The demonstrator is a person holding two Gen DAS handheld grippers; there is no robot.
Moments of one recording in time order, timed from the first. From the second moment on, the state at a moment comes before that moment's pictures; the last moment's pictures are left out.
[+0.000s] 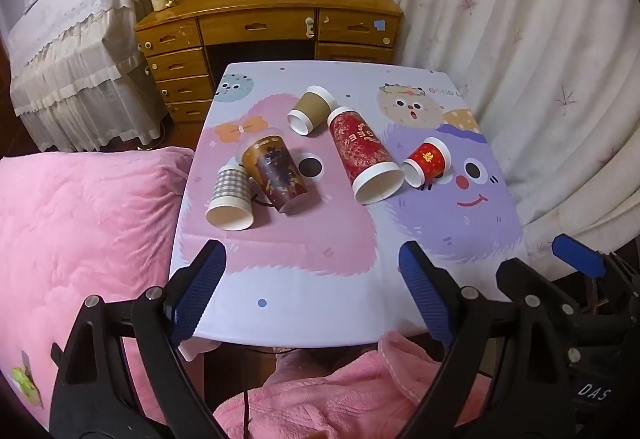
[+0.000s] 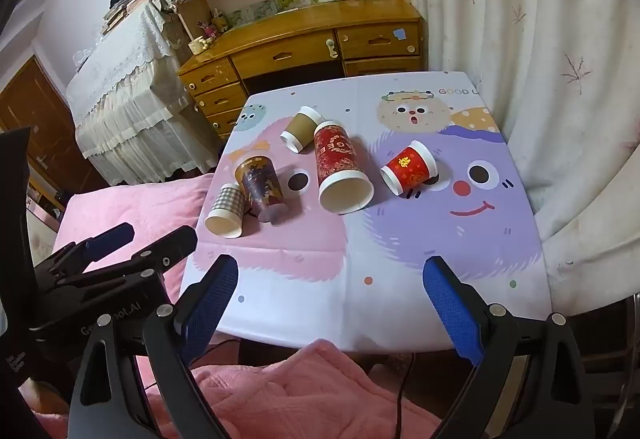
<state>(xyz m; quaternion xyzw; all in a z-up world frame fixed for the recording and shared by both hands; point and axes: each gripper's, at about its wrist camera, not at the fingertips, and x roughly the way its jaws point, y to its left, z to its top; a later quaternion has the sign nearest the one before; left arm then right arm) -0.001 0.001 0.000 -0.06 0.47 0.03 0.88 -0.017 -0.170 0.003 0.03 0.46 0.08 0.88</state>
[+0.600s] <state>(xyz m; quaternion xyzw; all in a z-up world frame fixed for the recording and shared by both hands) 0.007 -0.008 -0.005 -0.04 0.47 0.03 0.88 -0.012 -0.169 0.002 0.04 0.47 0.08 0.88</state>
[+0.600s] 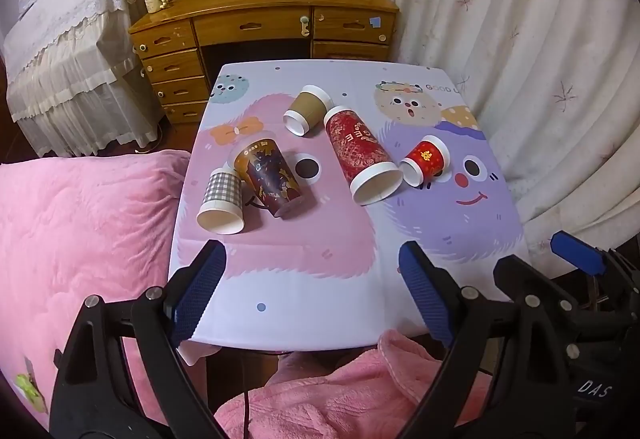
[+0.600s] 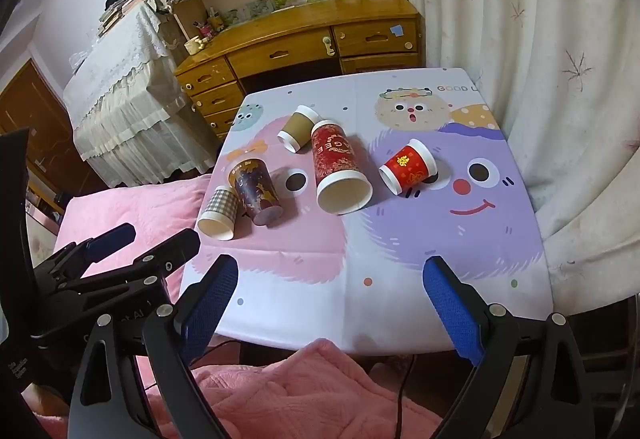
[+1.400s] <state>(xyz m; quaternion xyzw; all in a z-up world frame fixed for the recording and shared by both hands) 0.010 -0.004 -0.015 -0.04 0.48 0.04 0.88 -0.005 -0.170 -0.005 0.04 0.47 0.08 0.88</state>
